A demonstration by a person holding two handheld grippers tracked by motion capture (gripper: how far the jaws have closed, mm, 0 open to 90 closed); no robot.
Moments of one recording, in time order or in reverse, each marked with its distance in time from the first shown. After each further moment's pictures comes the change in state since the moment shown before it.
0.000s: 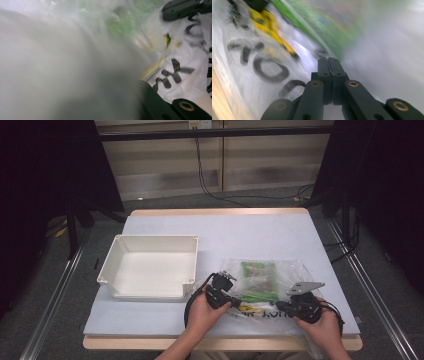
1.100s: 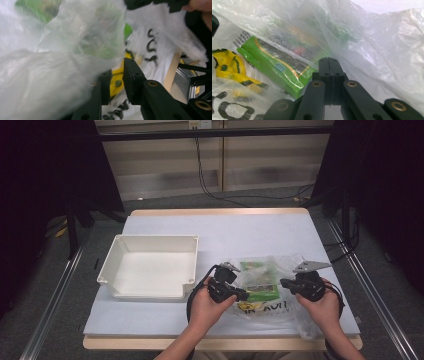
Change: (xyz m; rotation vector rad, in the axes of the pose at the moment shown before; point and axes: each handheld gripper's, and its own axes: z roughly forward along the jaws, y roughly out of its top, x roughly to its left) left arm -0.022 0.027 -0.027 -0.132 -0.028 0.006; right arm -0.037 0.035 -0.002 -0.096 -0.101 0.057
